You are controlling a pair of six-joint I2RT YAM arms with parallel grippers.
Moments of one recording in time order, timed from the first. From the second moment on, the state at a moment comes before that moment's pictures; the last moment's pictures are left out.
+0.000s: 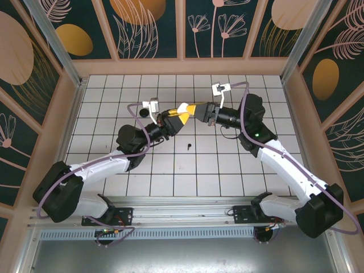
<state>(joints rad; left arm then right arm) -0.72 1.36 0.69 1.13 0.47 -0.93 0.53 1.15 0.98 0.22 -0.78 0.79</state>
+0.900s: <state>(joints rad) -0.71 0.94 0.81 0.17 0.19 -0.28 0.50 1.36 1.39 -0.36 -0.86 0.16</state>
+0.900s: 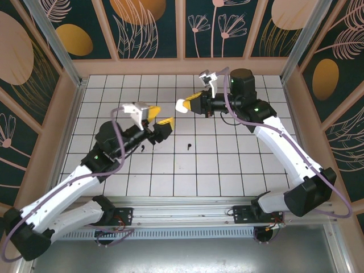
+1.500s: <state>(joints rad) -0.71 1.02 0.82 0.25 0.40 -0.25 0.51 1.32 1.35 -0.39 -0.95 0.00</state>
